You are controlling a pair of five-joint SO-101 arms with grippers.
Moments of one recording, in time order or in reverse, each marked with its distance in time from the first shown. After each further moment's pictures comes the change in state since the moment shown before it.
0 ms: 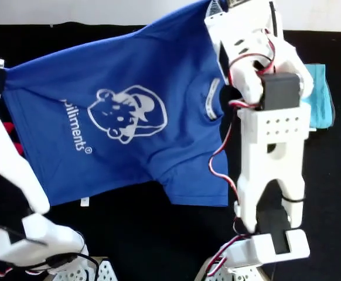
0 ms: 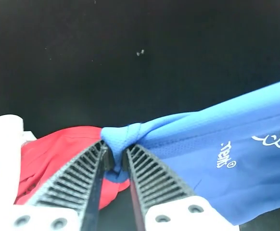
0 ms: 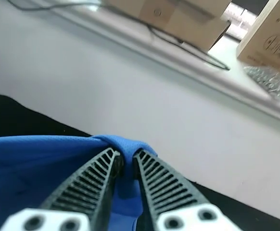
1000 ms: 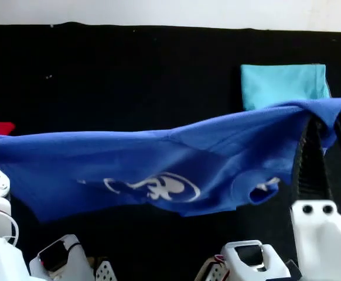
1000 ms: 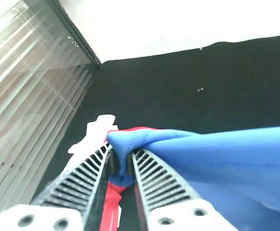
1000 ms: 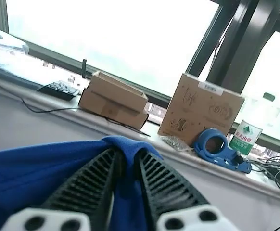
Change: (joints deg) left arm -8.9 -52.8 13.9 11.6 -0.2; right arm 3.1 -31.5 -30.8 38.2 -0.1
